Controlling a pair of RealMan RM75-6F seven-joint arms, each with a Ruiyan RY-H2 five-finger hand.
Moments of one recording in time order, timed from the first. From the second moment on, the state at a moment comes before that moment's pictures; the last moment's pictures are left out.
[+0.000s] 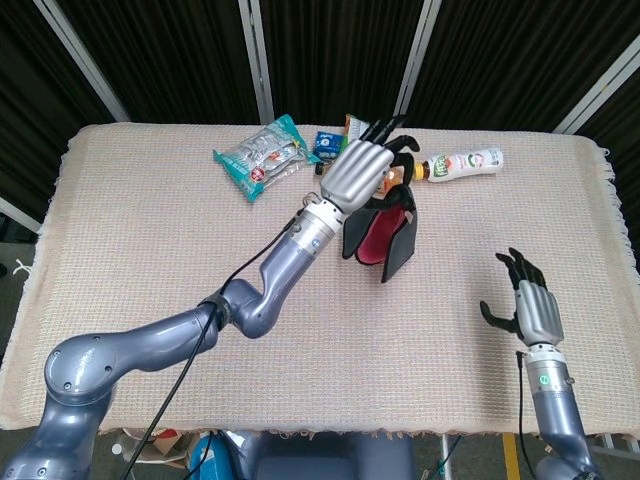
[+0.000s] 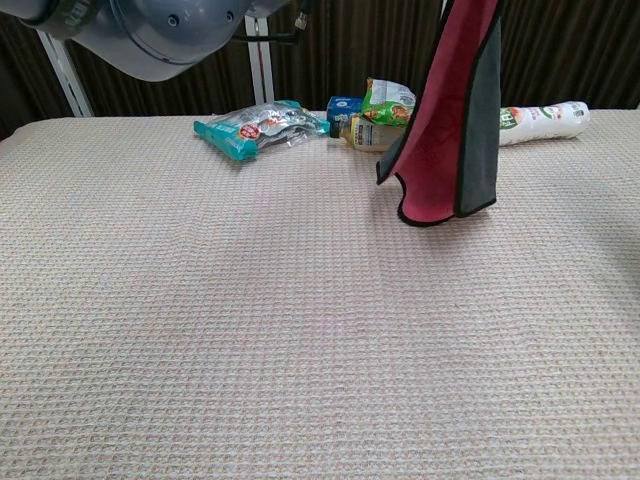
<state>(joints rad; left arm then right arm) -1.41 -1.79 -0.61 -0.98 1.14 0.80 0.01 0.29 -1.27 0.27 -1.75 -1.05 1.18 -0.03</state>
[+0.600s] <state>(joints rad) -1.51 -1.85 -0.61 -0.86 0.94 0.76 0.21 0.49 -1.35 0.38 -1.80 -0.71 1.05 -0.10</state>
